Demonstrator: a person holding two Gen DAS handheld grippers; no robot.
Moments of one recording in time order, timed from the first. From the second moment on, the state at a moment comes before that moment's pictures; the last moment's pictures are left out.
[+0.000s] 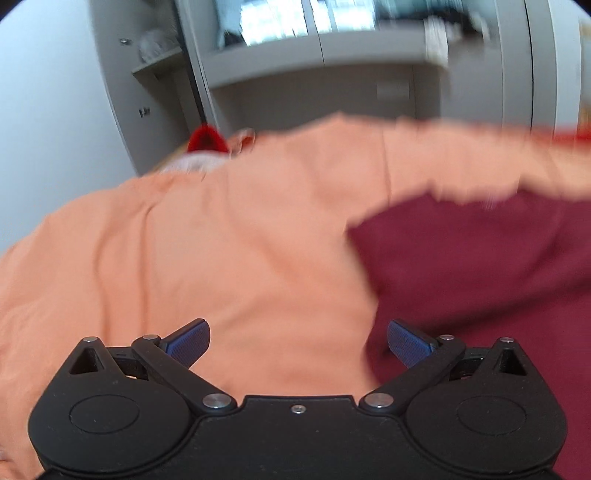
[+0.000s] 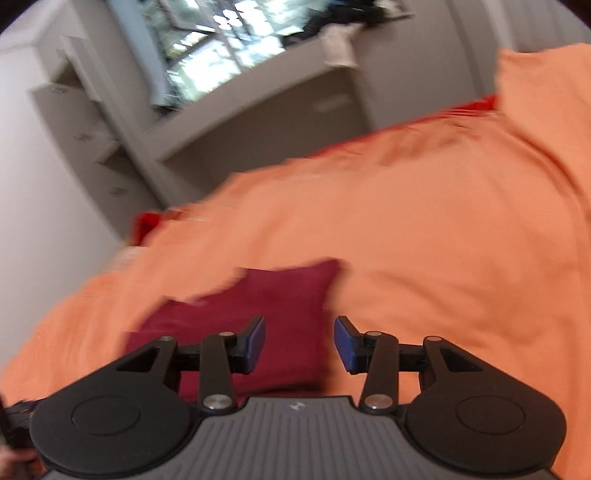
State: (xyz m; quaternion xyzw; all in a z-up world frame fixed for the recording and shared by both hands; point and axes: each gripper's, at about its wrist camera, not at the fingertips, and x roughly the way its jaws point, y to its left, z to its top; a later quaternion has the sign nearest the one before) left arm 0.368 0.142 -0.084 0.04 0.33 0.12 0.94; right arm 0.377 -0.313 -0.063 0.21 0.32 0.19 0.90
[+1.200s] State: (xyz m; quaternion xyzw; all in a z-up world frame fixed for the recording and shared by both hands) left arm 0.092 0.001 -0.130 0.28 0.30 -0.09 0.91; right arm 0.058 -0.255 -0.081 0.11 0.33 0.25 0.90
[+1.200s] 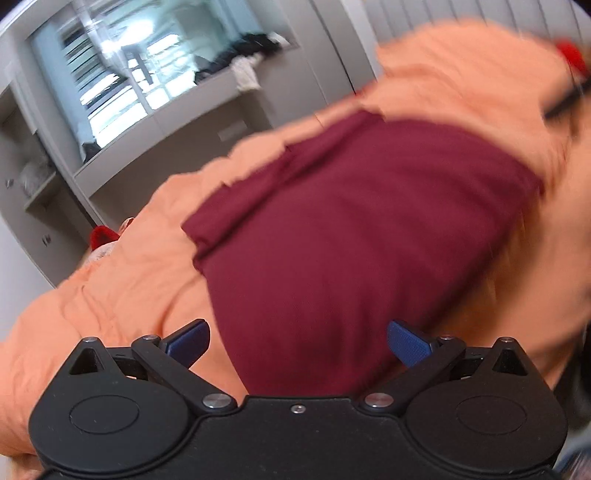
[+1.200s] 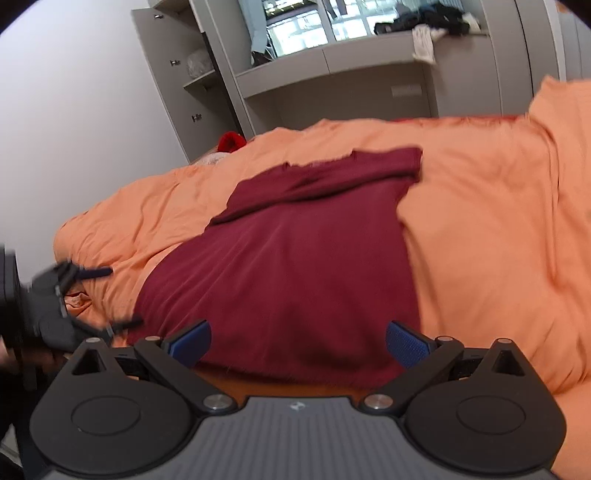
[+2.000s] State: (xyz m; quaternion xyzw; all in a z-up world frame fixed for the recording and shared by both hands) left arm 0.037 -0.053 -0.212 0.58 0.11 -0.02 0.81; right arm 0.032 -0.283 -0.080 0.15 0.33 0.21 0.91
